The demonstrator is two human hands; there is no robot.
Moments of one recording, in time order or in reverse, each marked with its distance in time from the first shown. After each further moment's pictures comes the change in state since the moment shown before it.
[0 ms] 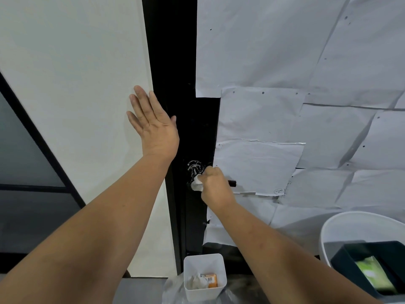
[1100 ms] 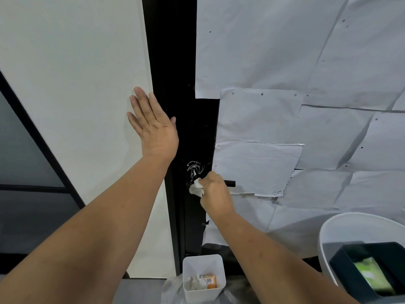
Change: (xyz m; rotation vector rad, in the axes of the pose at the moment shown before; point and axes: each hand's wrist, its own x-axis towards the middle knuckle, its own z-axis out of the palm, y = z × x) left_hand 0.000 -0.001 0.001 -0.008 0.002 0.008; right_hand -0.016 0.001 0.013 0.091 0.091 0.048
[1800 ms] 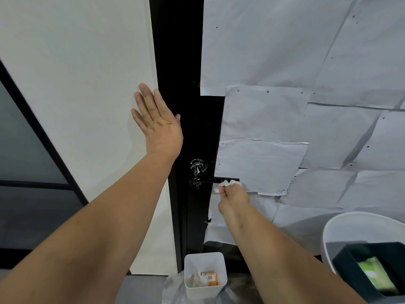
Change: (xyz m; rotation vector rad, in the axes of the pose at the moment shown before) left_hand 0.000 -0.001 0.000 -0.014 -0.005 0.008; right_hand 0.010 0.014 -0.014 1.560 0.254 1.336
